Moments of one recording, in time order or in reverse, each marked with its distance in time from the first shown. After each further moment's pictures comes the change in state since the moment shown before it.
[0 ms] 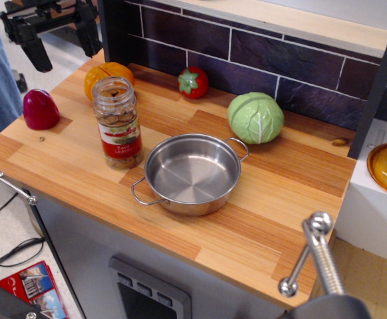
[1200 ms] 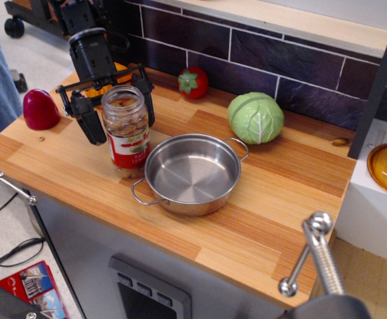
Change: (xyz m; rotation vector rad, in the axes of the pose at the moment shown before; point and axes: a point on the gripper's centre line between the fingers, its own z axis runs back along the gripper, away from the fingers) arm -0.054 -0.005 -0.088 0.100 0.214 -0.011
